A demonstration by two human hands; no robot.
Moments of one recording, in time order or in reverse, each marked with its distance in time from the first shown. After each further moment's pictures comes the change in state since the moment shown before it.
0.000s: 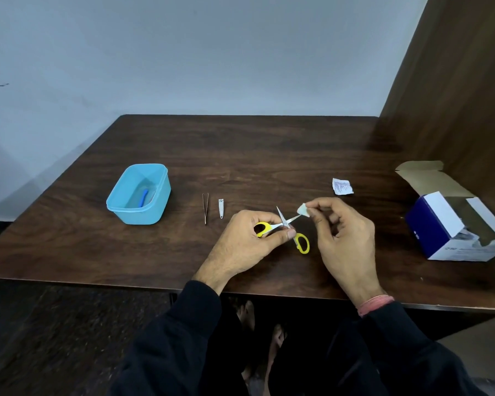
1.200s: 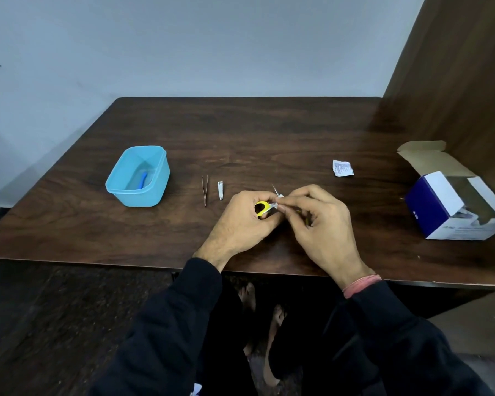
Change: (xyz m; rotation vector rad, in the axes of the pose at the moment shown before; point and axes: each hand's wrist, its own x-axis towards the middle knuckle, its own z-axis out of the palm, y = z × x) left_hand 0.000 0.000 0.002 0.044 0.003 0.027; right_hand -0.010 -0.006 0.017 -0.093 -0.182 -0.148
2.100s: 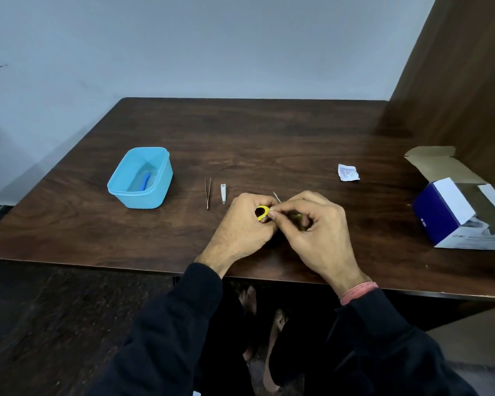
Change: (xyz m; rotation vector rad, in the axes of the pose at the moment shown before) left_hand 0.002 -0.001 0.000 -0.069 0.028 -0.045; right_hand 0.003 -0.007 0.010 0.109 0.014 0.013
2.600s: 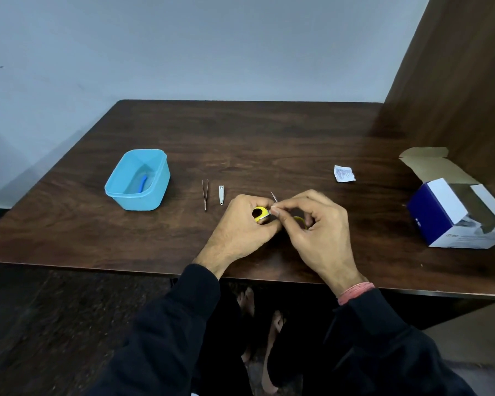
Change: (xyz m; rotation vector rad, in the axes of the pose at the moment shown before) left_hand -0.004 0.008 0.001 -0.010 0.003 0.000; right_hand -0.001 -0.001 -0.004 -0.022 0.064 0.022
